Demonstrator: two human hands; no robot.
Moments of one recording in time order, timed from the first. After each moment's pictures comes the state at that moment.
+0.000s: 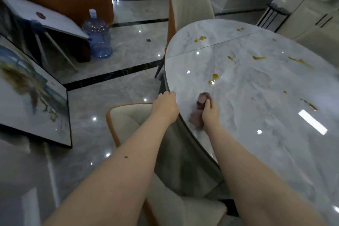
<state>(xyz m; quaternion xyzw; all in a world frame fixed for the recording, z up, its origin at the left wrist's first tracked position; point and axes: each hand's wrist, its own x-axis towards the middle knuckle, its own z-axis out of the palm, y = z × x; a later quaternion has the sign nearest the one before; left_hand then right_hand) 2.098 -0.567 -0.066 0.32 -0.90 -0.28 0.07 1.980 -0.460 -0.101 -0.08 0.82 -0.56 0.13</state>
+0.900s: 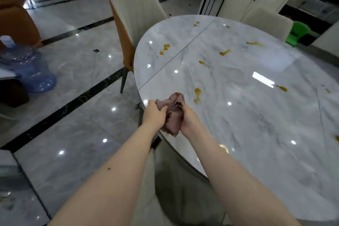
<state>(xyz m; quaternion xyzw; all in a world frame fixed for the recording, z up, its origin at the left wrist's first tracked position) 1.967 -0.706 -0.077 0.31 -0.76 -0.57 0.04 1.918 -0.604 -0.082 0.16 0.53 -0.79 0.28</state>
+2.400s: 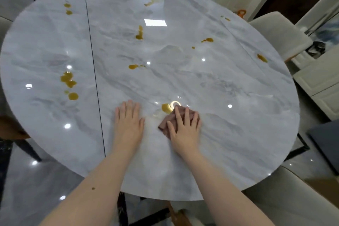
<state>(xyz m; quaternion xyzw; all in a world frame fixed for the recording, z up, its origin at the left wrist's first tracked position) 1.716 -0.782 -0.168 -0.25 -0.96 -0.13 0.03 1.812 -0.623 -0.166 0.28 0.96 -0.09 0.02</state>
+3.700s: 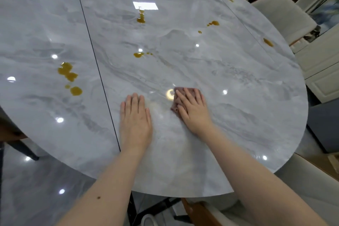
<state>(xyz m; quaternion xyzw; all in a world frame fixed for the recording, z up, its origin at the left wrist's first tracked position) 1.703 -0.797 -0.190 -0.22 -0.96 -0.18 0.04 1.766 -0.604 -0.175 0.17 0.98 -0.06 0.00</state>
